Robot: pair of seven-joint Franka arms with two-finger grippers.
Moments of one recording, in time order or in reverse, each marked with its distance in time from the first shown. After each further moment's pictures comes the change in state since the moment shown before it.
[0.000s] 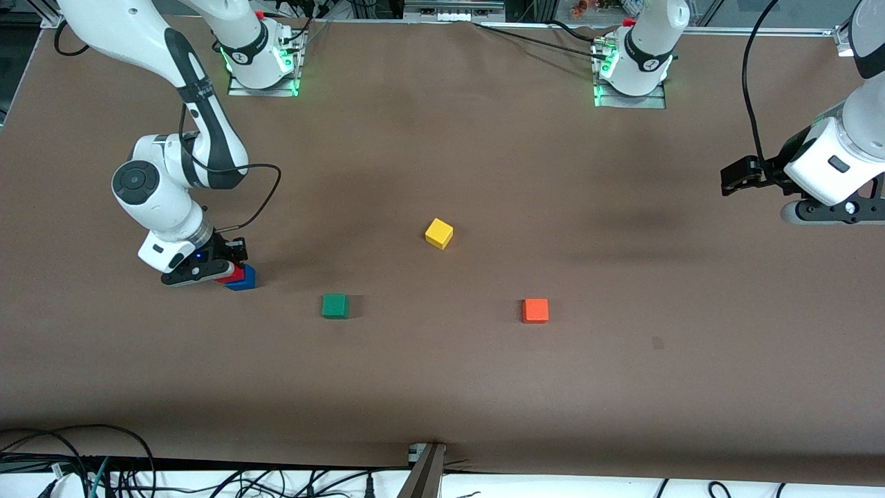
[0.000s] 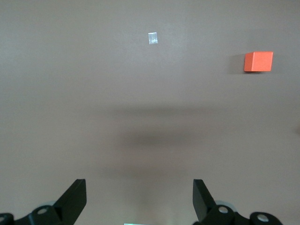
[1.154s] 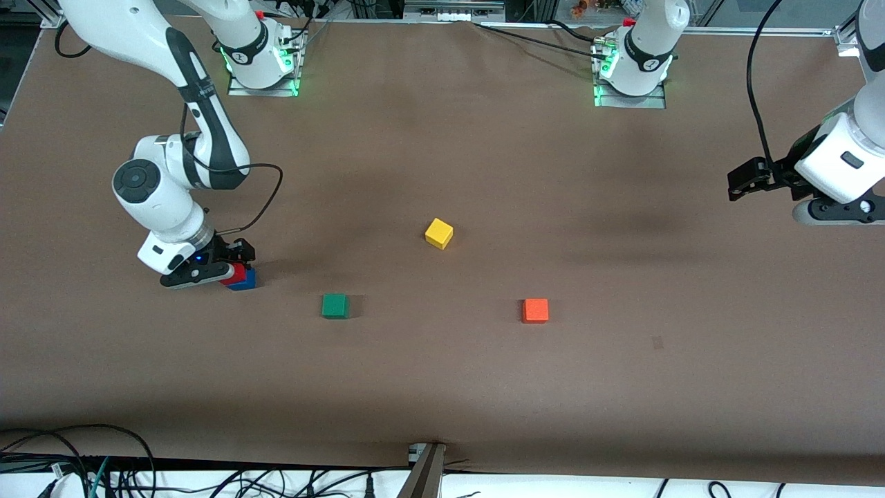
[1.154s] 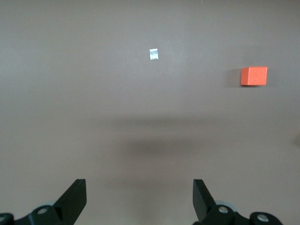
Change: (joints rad) left arm -0.048 0.003 0.054 0.037 0.000 0.031 0.010; right arm 0.004 -0.016 0.005 0.086 0.000 -0.122 0.023
